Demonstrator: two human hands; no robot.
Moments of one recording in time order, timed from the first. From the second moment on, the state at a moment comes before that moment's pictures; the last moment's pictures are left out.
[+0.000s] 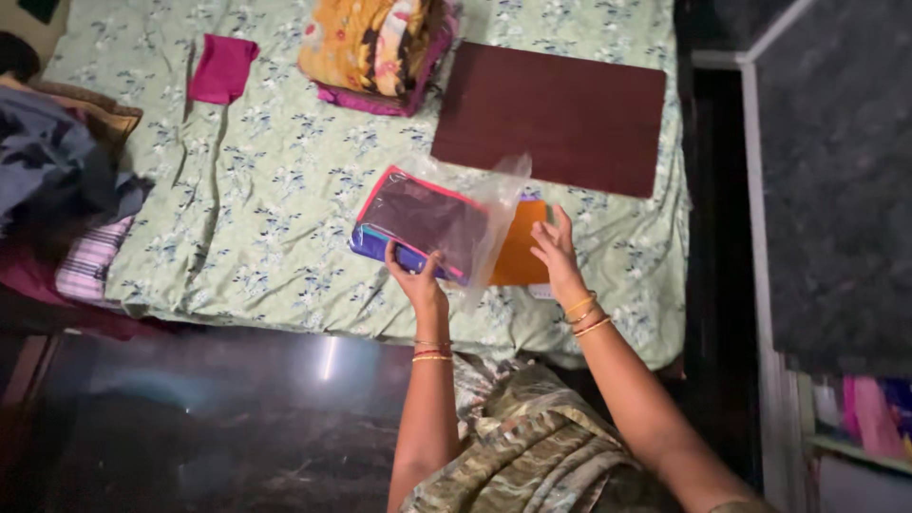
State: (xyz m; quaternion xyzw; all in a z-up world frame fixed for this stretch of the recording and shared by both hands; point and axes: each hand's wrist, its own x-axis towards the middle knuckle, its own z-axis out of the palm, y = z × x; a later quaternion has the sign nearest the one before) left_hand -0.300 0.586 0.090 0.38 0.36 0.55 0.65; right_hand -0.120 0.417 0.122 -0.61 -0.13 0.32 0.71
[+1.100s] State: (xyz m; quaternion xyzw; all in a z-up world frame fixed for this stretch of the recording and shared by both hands) left_hand -0.313 0.837 -0.013 0.33 0.33 0.46 0.75; right_hand -0.187 0.599 0.077 -0.75 -0.51 0.26 0.34
